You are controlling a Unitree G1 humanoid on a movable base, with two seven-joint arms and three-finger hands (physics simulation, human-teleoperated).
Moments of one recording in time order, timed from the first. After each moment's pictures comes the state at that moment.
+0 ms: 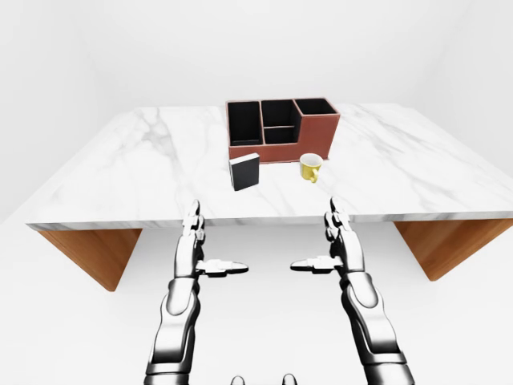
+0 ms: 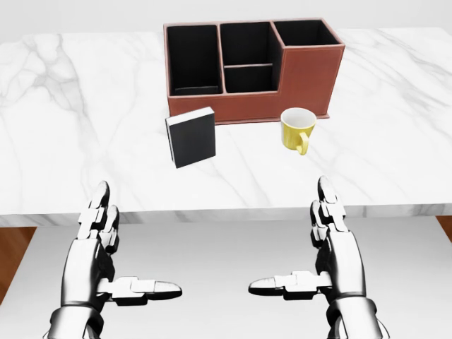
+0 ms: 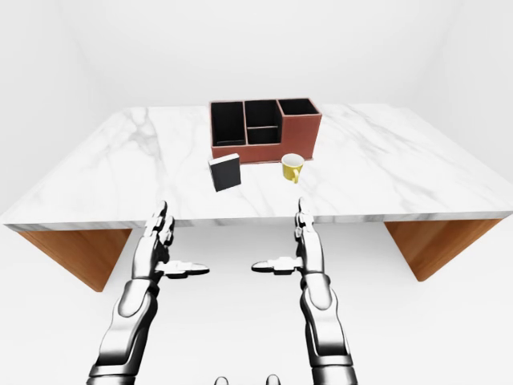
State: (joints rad) left arm 0.00 0.01 0.01 0.00 -0.01 0.00 -0.01; right arm 0.00 -0.01 -0.01 0.01 0.01 0.00 0.01
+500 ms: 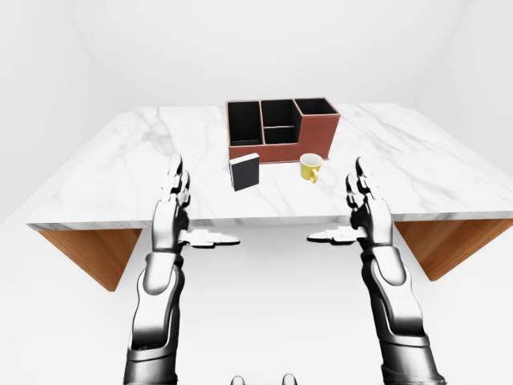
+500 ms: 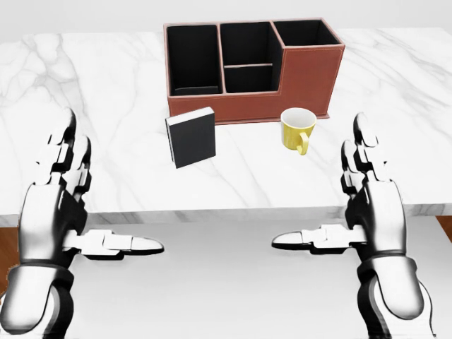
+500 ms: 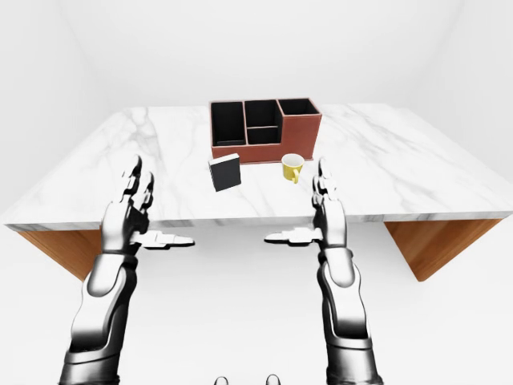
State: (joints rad) left arm -0.10 0.05 0.06 -0.24 -0.01 0.09 -0.06; right arm -0.10 -0.07 -0.09 -0.17 0.04 0.09 0.04
